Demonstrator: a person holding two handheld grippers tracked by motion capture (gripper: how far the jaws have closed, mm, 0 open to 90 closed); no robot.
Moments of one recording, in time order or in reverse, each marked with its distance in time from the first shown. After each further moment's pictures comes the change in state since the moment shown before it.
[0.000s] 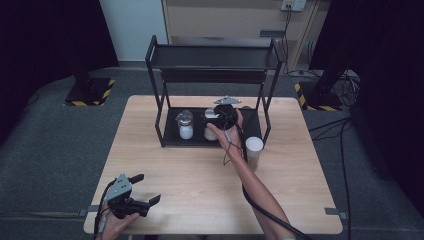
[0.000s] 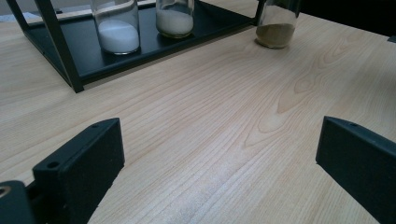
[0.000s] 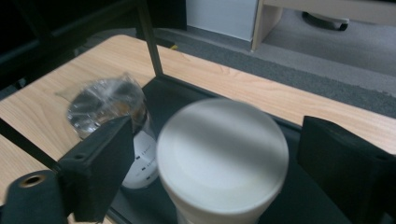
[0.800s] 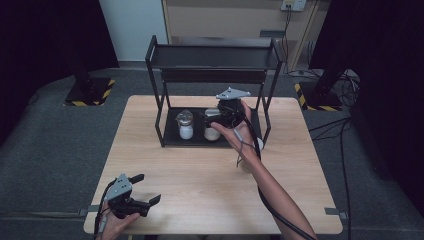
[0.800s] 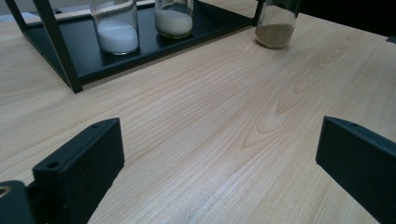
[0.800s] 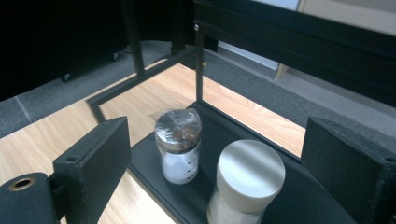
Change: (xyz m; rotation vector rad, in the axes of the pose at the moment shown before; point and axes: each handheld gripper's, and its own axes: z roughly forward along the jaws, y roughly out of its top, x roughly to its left) left arm 0.000 0.000 0.000 0.000 -0.002 0.001; right arm 0.001 0.035 -0.078 -0.062 0.131 -0.133
